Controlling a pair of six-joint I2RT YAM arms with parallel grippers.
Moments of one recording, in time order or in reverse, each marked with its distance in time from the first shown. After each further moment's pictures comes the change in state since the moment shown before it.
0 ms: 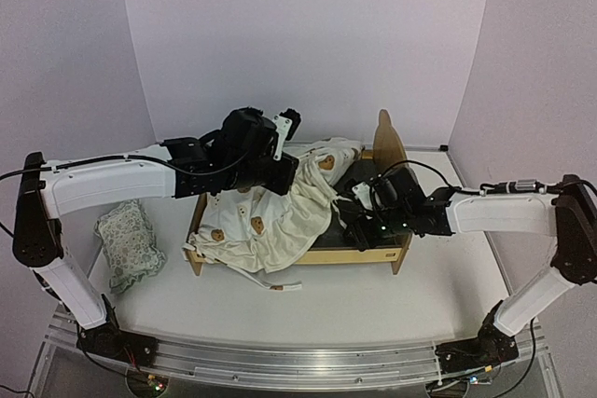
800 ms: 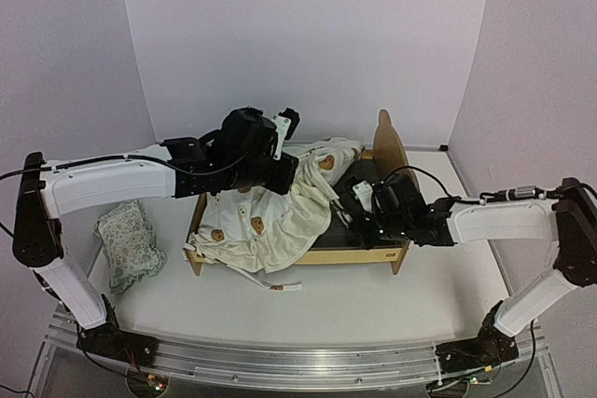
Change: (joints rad) left arm 0.001 0.000 0.000 -0.001 0.000 -0.025; right arm 0.032 -0.013 -0.074 0.167 0.093 0.004
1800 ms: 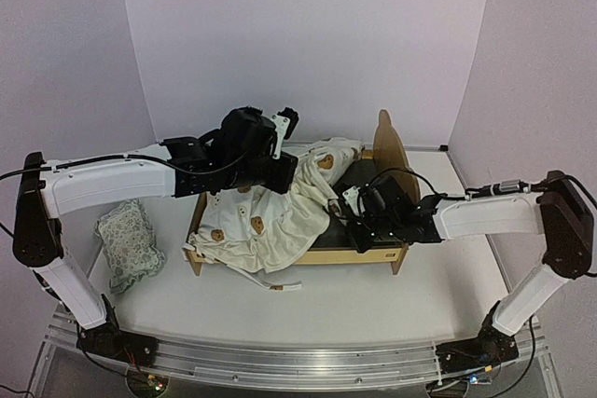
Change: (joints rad) left arm 0.004 0.000 0.000 0.000 0.001 -0.008; right arm 0.027 0.079 0.072 -0.082 0.042 -0.030
